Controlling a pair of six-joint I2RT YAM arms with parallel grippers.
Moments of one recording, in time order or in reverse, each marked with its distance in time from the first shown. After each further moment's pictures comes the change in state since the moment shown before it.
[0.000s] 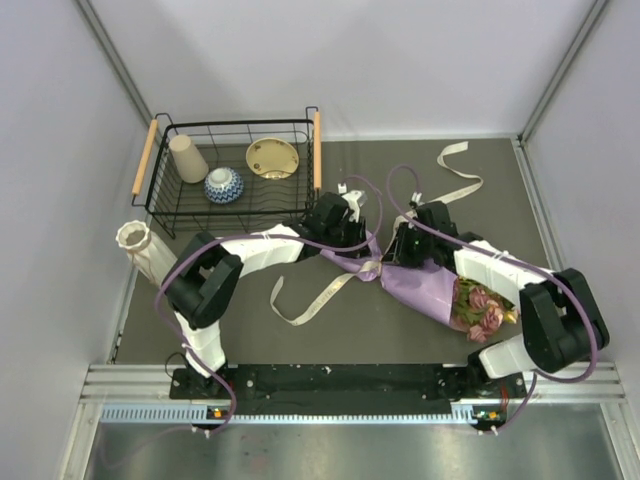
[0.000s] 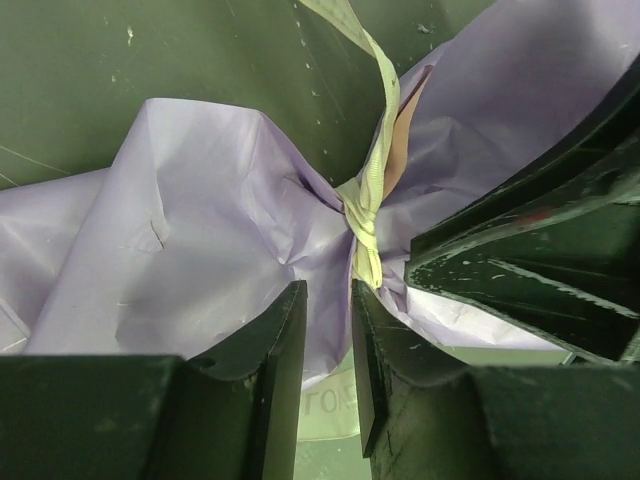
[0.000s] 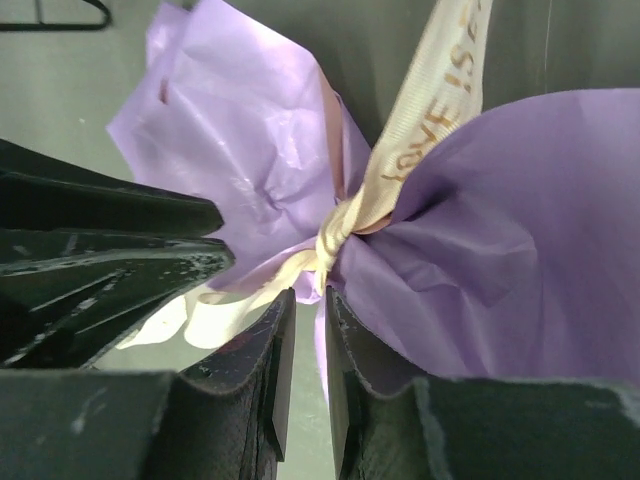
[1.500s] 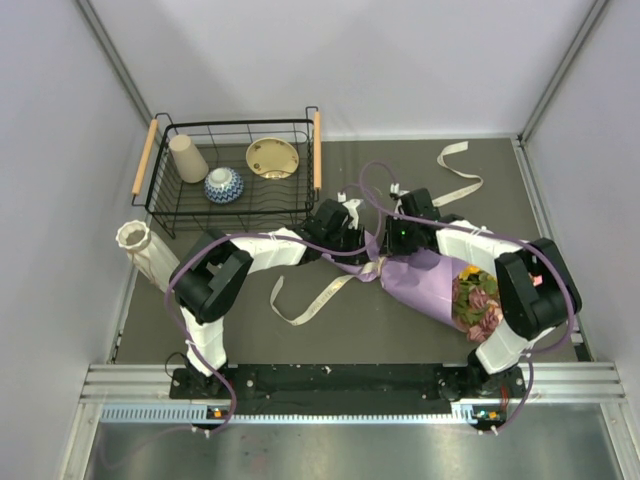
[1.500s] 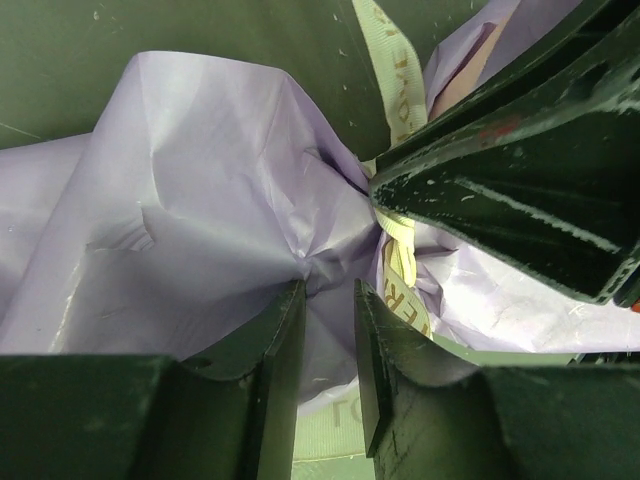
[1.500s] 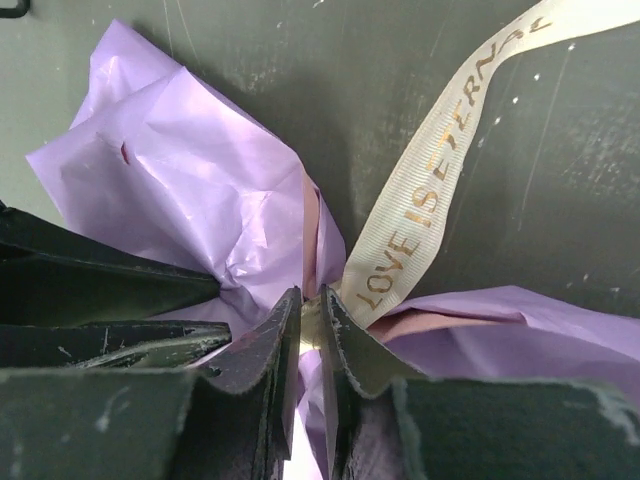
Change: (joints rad) left arm 0.002 0.058 -0.039 0.049 0.034 -0.030; right arm 0.024 0.233 0.184 -0.045 0.050 -0.233
